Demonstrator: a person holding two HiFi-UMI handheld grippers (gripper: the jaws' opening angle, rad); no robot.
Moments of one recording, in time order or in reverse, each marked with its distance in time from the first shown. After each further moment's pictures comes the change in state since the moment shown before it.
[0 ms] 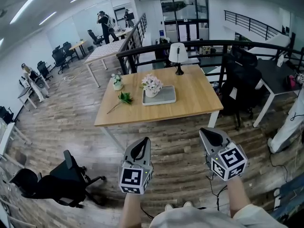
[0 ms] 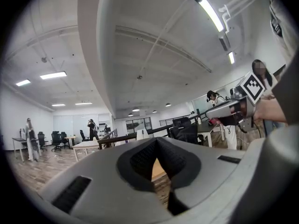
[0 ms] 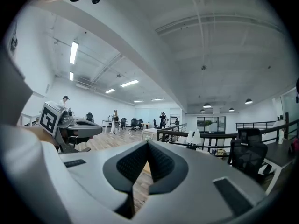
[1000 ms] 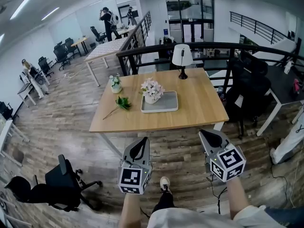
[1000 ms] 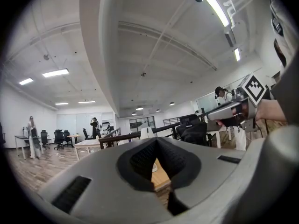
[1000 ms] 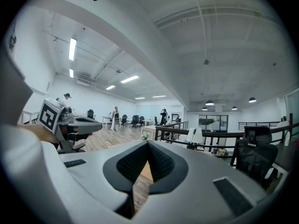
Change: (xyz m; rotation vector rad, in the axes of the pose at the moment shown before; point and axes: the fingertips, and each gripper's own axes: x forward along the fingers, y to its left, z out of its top) left arm 0.109 0.045 -0.034 -0.014 0.010 0.046; right arm 0.106 -0.070 -0.028 -0.016 0.035 0.026
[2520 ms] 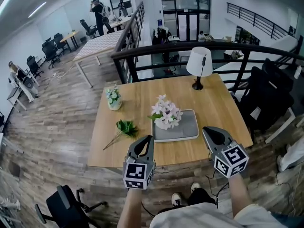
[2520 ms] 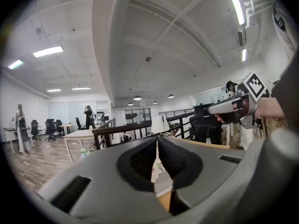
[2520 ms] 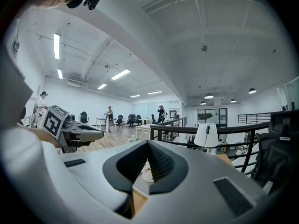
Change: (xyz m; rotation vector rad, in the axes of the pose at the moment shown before) left arm 0.263 0.232 -0.094 -0.057 0.097 -0.086; right arm 0.335 -0.084 0.005 0.074 0.024 -0.022
